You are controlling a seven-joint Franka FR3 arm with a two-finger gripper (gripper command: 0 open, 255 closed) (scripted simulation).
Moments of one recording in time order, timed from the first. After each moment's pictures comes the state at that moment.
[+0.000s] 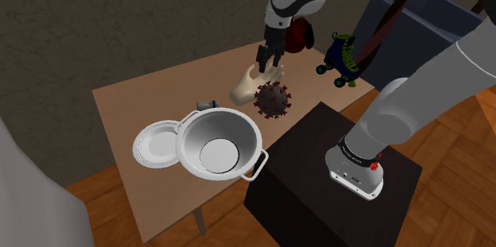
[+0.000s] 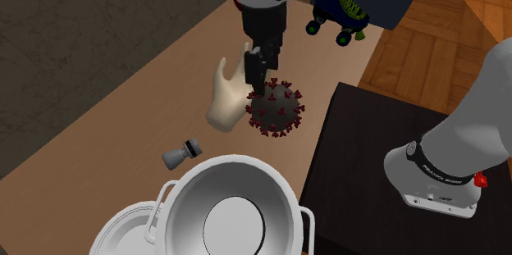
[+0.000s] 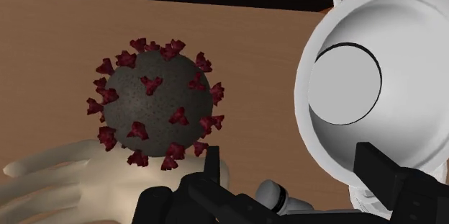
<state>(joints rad) 0.07 -0.24 -0.03 -2.40 0.17 2.02 -0.11</state>
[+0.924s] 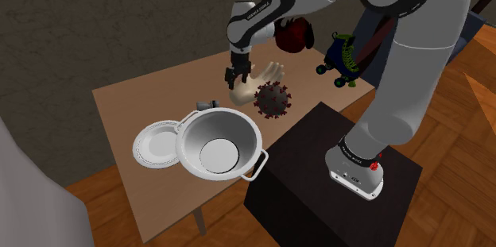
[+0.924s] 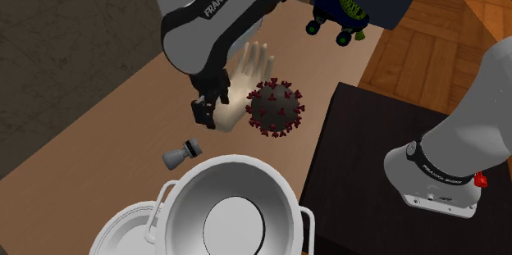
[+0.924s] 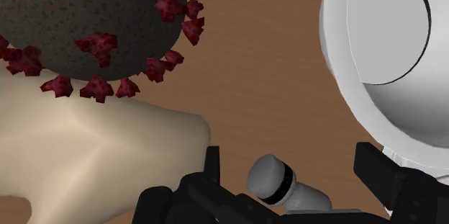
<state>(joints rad) 0.11 0.31 0.01 -2.10 0.22 2.26 -0.16</state>
